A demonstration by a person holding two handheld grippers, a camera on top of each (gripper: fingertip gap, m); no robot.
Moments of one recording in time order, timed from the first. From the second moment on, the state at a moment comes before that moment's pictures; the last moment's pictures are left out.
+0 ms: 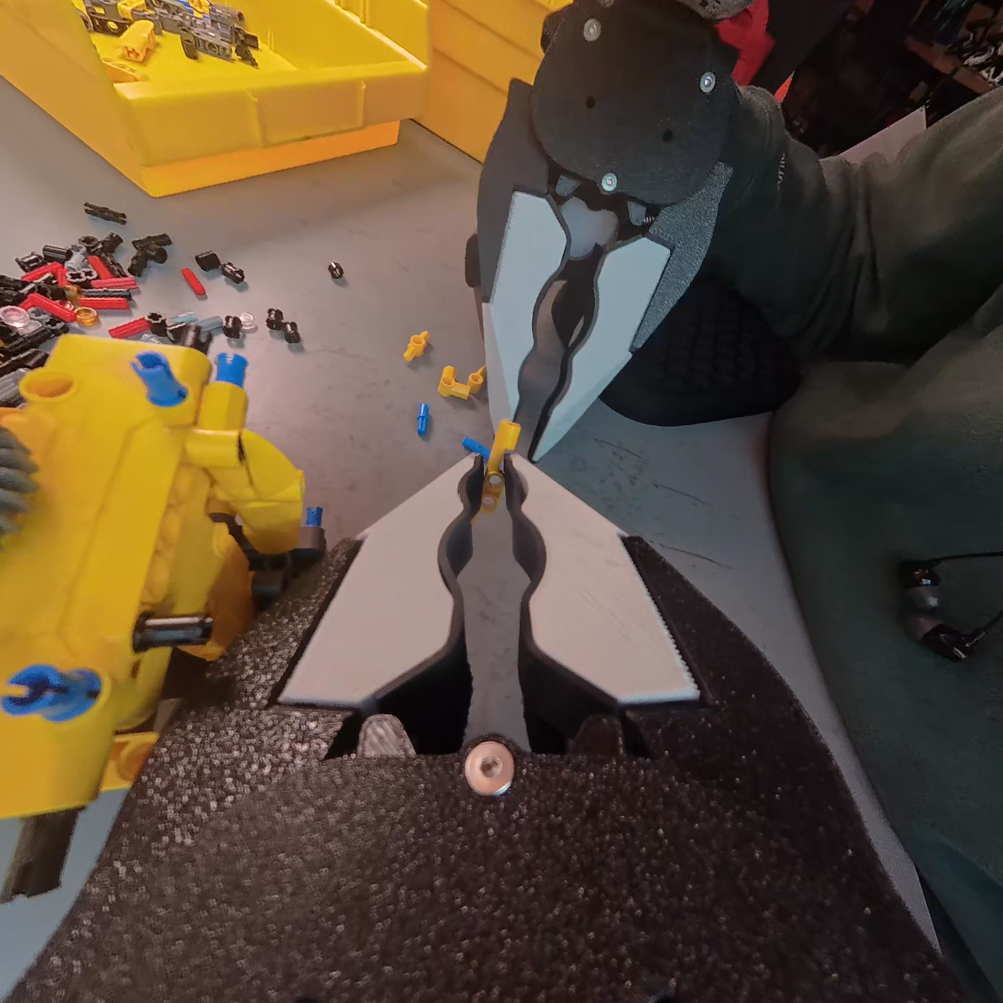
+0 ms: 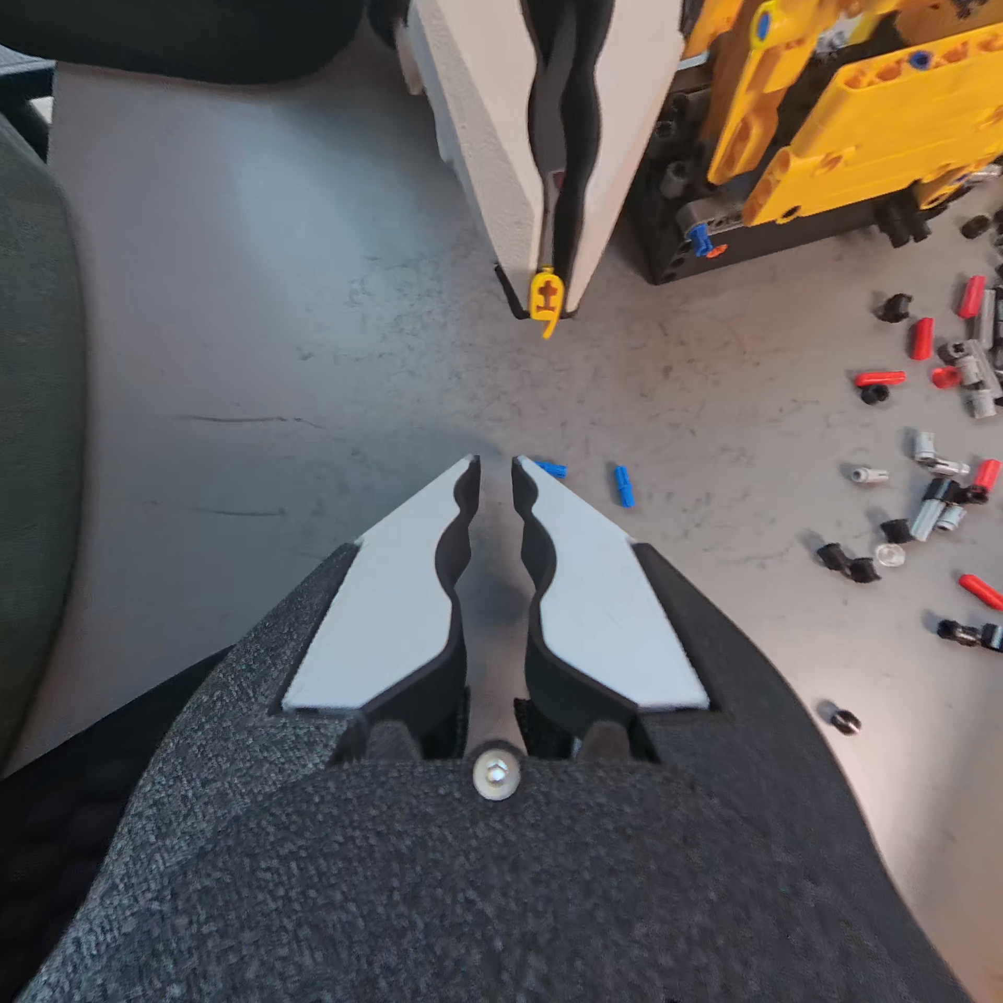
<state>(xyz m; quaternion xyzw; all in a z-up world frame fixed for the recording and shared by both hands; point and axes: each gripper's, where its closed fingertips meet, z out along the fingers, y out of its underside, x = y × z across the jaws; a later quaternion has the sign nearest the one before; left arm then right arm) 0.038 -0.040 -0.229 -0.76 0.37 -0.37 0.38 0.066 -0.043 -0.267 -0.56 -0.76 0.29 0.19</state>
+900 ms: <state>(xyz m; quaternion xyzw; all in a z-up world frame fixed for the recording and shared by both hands) 0.038 -0.043 -0.237 -0.77 0.37 -0.37 0.35 0.074 -0.009 -0.262 -0.53 -0.78 0.26 0.21</state>
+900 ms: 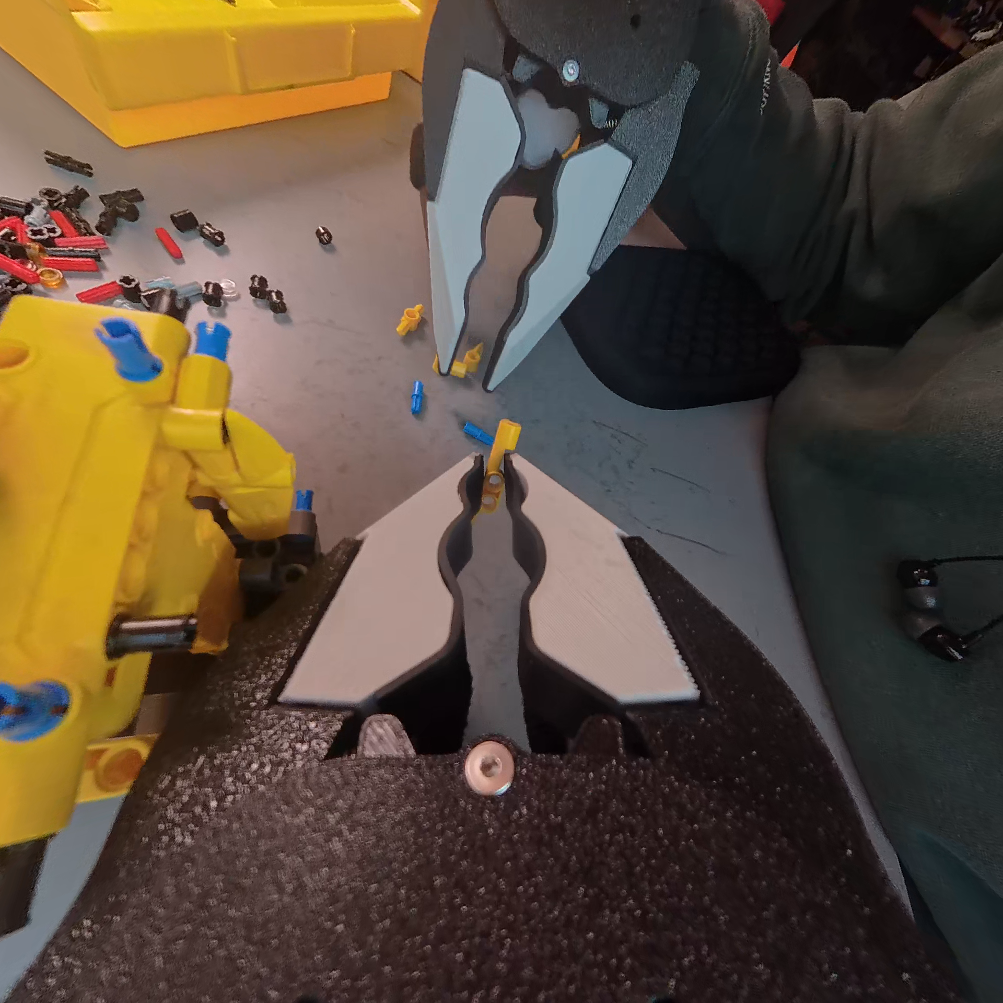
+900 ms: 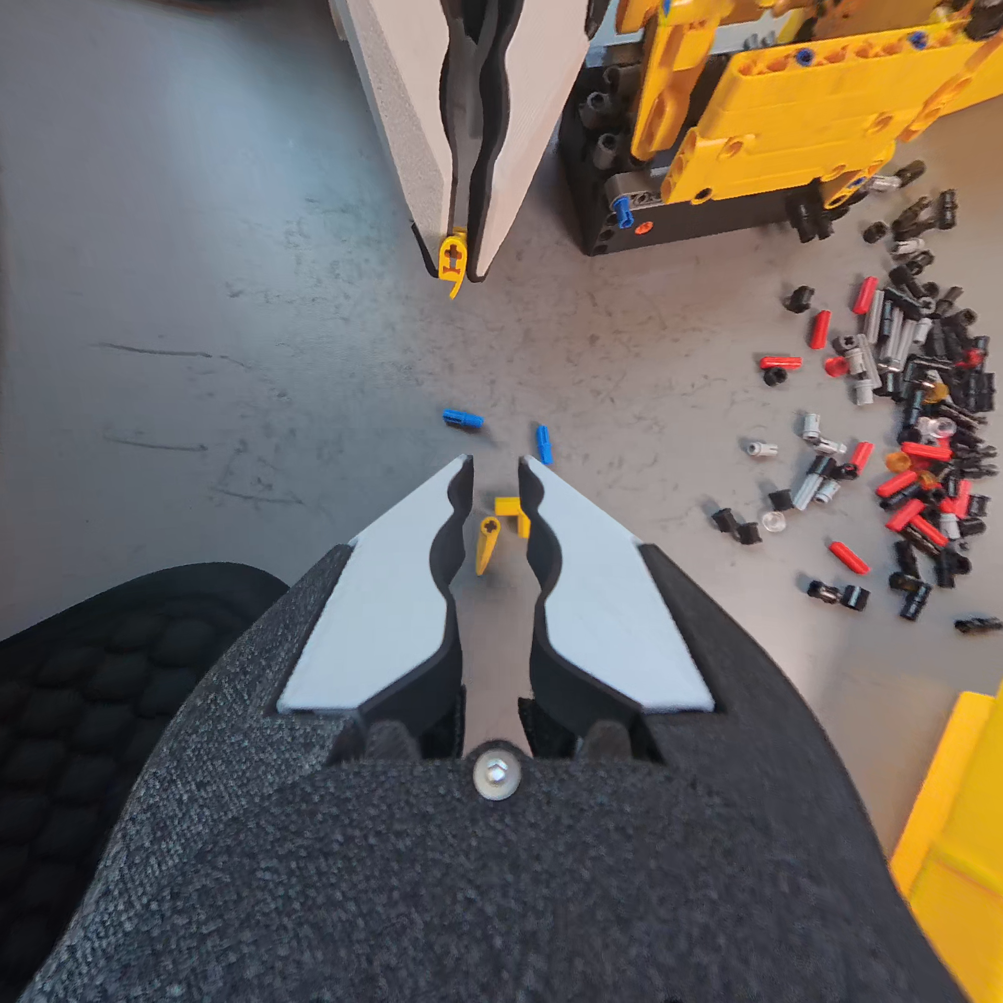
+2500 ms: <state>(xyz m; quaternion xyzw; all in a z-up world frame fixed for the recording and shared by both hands) 0.039 -0.048 -0.237 -0.78 0.34 -0.43 0.31 0.048 -0.037 -0.224 -0.44 -0.77 0.32 0.33</state>
